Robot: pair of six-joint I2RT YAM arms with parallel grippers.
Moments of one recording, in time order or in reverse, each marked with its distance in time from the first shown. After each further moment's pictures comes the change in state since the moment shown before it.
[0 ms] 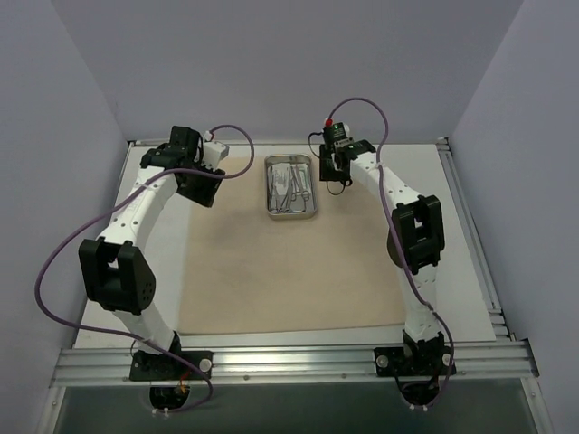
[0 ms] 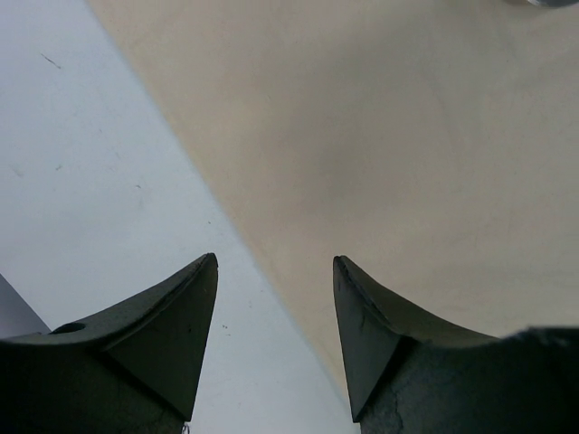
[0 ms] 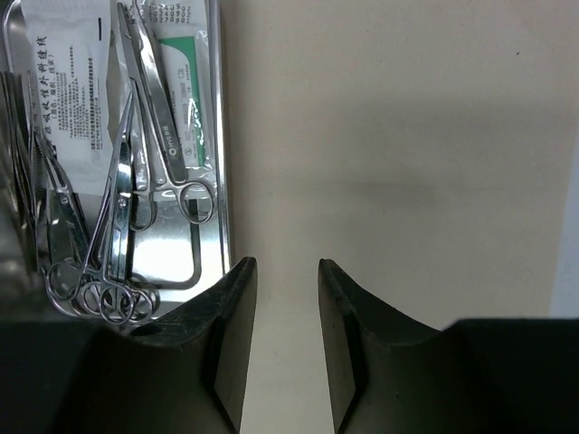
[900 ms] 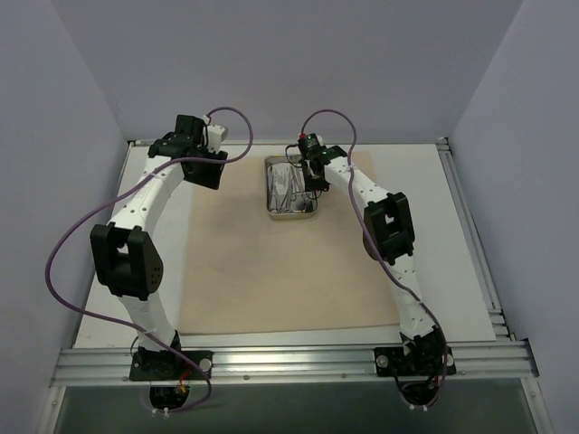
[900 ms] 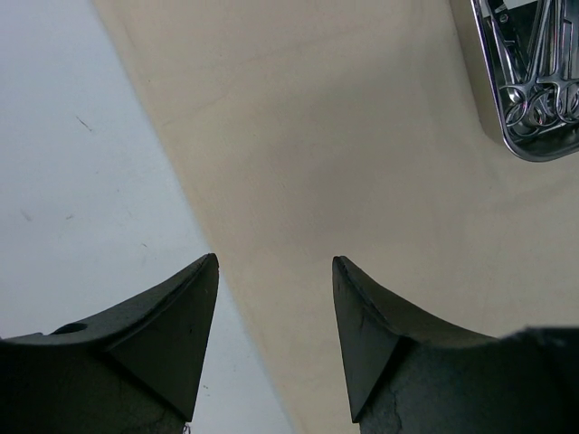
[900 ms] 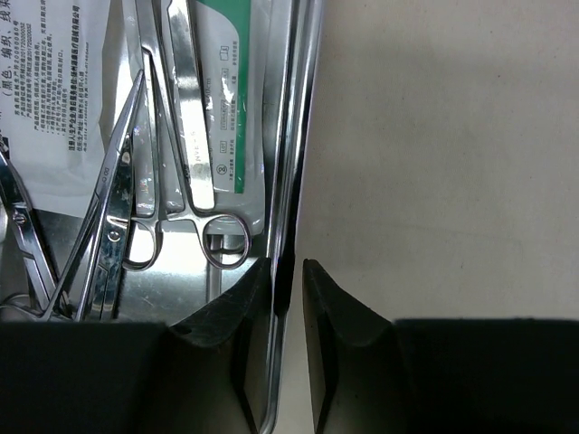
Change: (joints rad) left arm -0.002 0.138 0.162 0.081 -0.022 -0.148; right arm 0.078 0.266 0.250 -0.103 0.056 -0.080
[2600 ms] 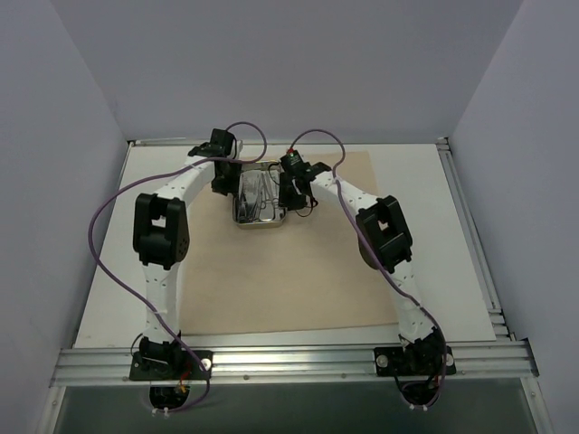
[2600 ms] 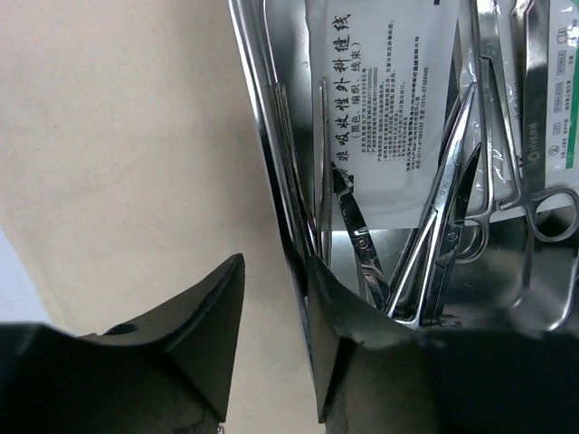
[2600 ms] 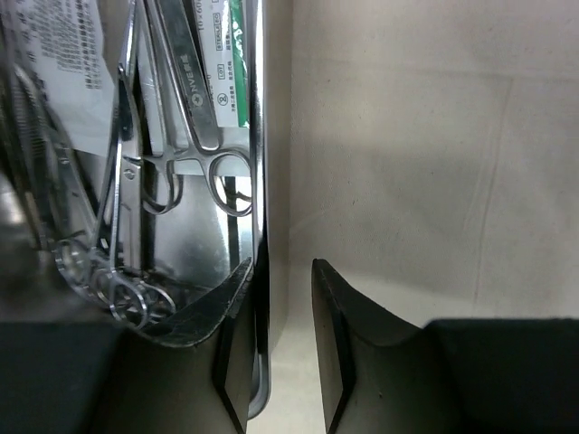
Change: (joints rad) left arm -0.060 0.373 0.122 0.130 -0.066 -0.254; right arm 0.118 -0.072 -0.210 0.150 -0.206 0.340
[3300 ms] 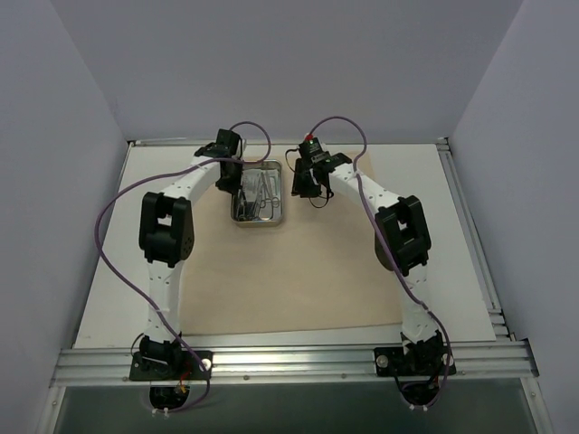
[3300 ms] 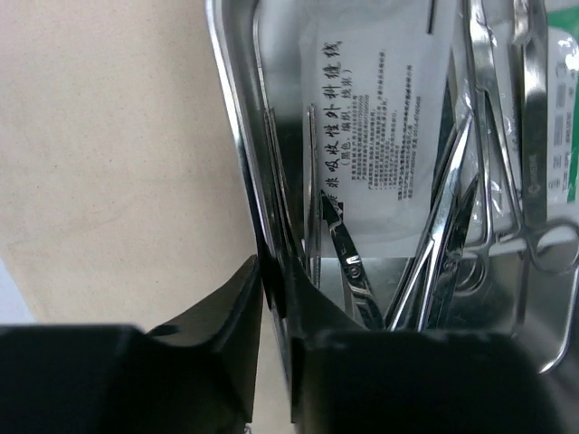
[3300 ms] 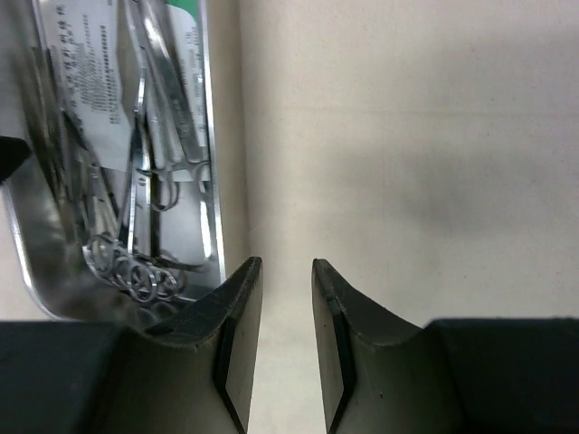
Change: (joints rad) left arm -0.019 0.054 0.048 0.033 -0.040 -0.005; right arm -0.082 -0.147 -0.073 0.024 -0.010 0.008
